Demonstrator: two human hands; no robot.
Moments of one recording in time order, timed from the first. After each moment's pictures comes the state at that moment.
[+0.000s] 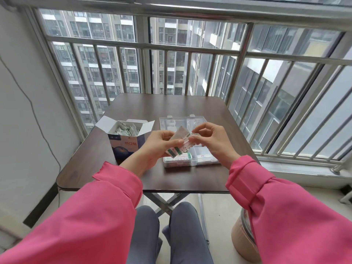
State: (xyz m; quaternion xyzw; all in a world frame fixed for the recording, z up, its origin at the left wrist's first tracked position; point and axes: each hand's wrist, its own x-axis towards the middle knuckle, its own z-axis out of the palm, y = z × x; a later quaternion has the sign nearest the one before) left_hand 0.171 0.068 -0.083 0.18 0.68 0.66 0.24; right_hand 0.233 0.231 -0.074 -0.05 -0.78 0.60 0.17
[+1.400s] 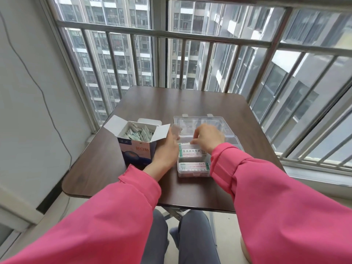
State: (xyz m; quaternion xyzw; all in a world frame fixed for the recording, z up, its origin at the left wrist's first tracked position) left_hand 0.123 0.078 -0.117 0.13 0.86 0.50 0.06; right_hand 0.125 0.213 -0.098 -0.18 -0.97 0.19 0.01
